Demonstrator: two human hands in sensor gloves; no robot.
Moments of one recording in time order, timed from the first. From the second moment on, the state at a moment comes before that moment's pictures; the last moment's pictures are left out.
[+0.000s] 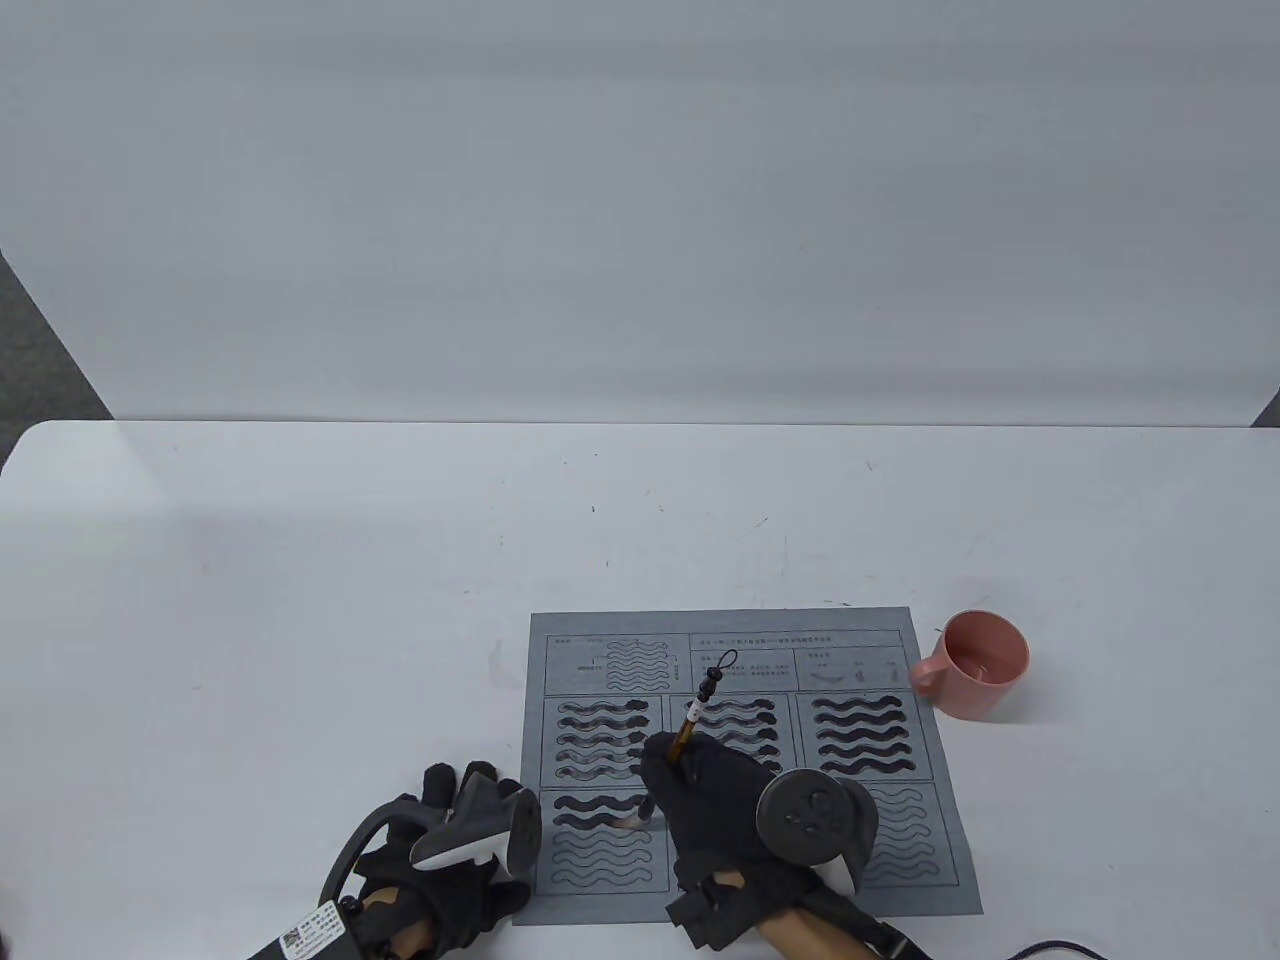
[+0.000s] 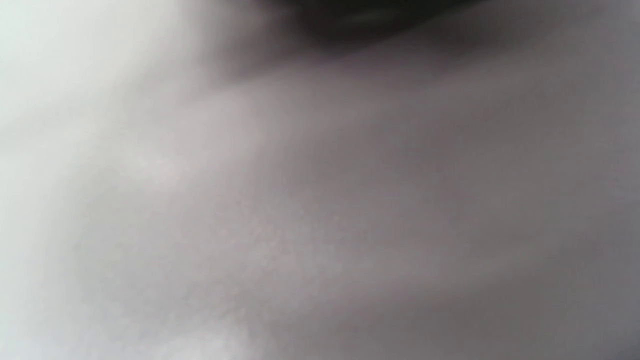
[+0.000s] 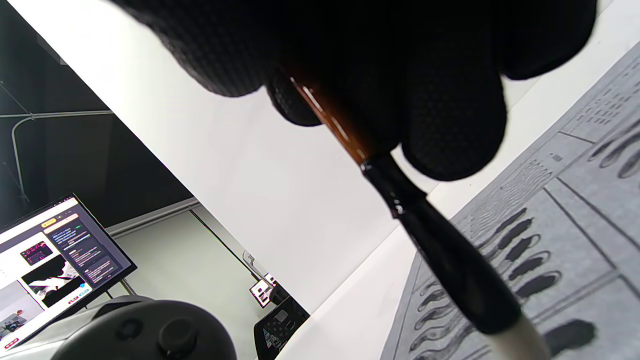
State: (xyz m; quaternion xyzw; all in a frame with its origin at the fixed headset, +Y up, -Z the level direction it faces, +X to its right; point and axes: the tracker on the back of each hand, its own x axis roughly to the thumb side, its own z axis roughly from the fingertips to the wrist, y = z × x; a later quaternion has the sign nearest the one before) left_hand -0.183 -0.786 -0.270 -0.37 -0.08 -0.17 0.91; right_hand 0.079 -0.734 -0.282 0.19 -0.13 0.85 0.48
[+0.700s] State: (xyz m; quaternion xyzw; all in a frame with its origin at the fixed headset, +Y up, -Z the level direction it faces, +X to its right) left_hand -0.183 -0.786 -0.270 -0.37 -0.08 -0.17 0.91; right_hand 0.085 -0.732 -0.285 0.18 -0.13 0.85 0.48
